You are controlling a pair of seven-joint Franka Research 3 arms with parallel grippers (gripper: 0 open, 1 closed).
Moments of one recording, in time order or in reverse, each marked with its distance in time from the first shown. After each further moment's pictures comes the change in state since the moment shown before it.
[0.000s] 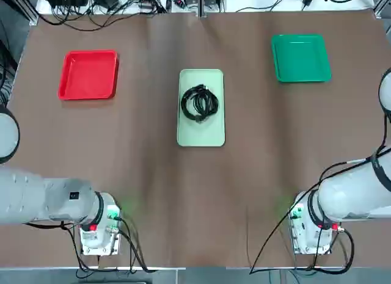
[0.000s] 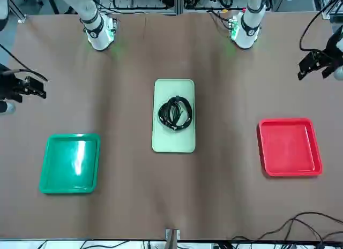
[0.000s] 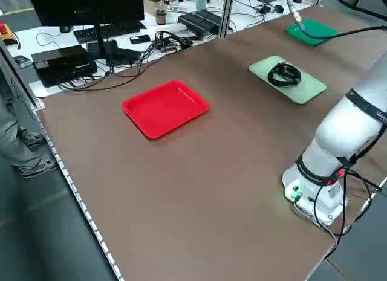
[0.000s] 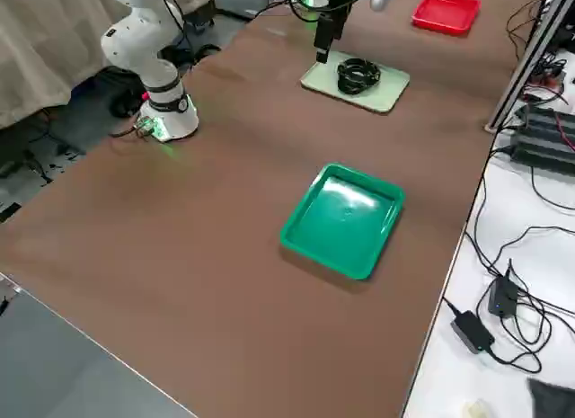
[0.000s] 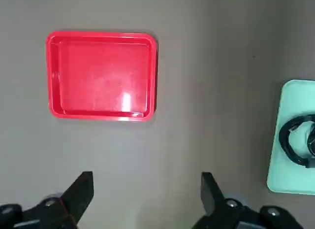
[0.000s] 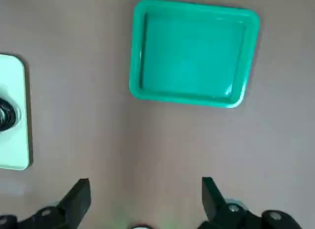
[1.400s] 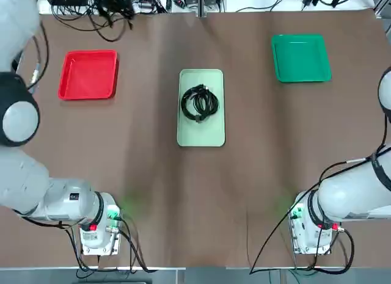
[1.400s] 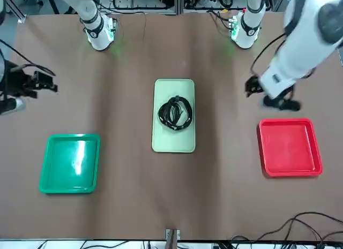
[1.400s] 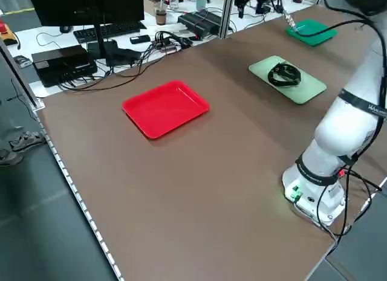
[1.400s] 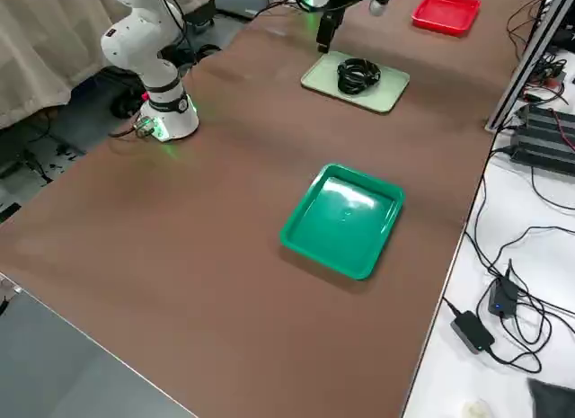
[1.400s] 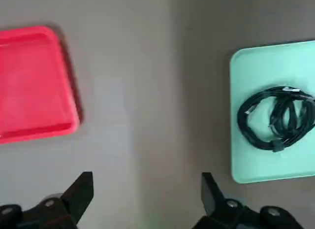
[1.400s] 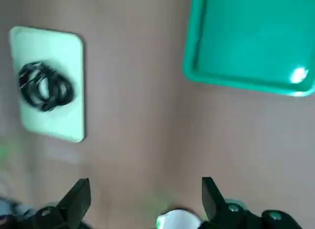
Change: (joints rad) left arm -0.027 0.244 -0.323 -0.017 -0.011 0.139 -0.164; right arm -0.006 0.023 -0.001 -0.013 0.273 -0.117 0.001
